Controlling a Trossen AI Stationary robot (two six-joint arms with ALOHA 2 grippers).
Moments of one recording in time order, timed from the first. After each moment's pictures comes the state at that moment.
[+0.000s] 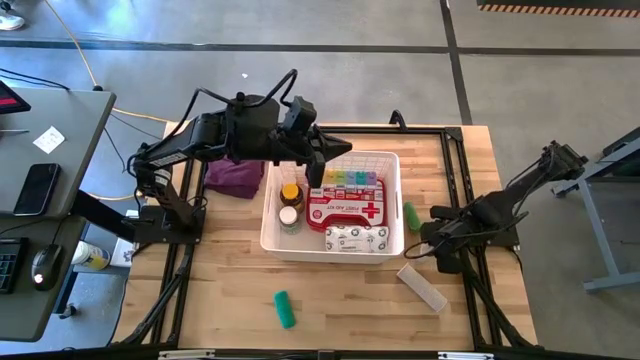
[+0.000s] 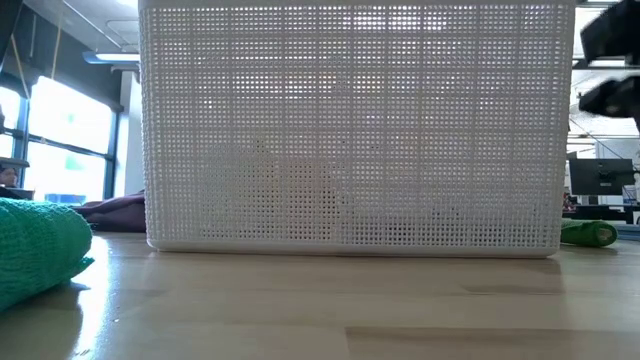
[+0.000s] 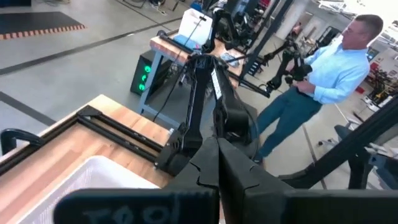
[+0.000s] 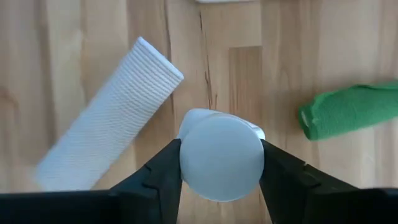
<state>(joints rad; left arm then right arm) -0.03 1.74 2.36 -0.79 -0.19 -0.48 0.55 0.89 0.65 -0.98 0.06 0.62</state>
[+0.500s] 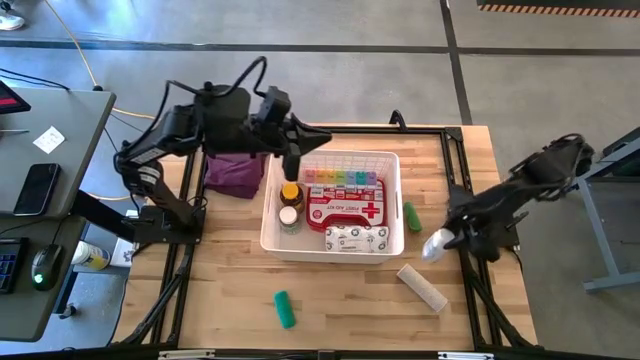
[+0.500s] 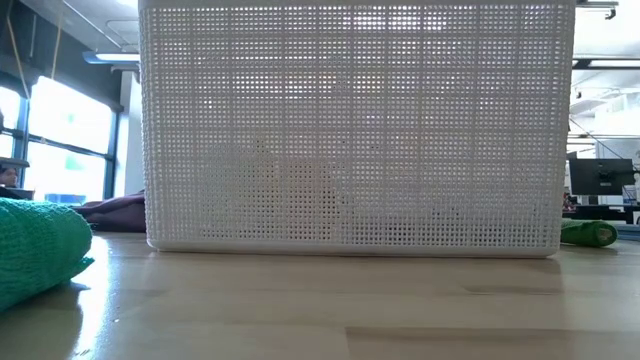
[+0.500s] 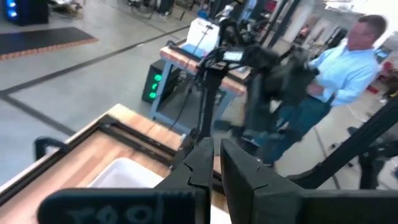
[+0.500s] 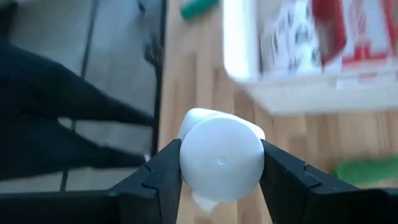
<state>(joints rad) -0.03 1.66 2.36 -0.87 -0.23 -0.43 0.55 0.91 1.32 -1.23 0.01 0.68</state>
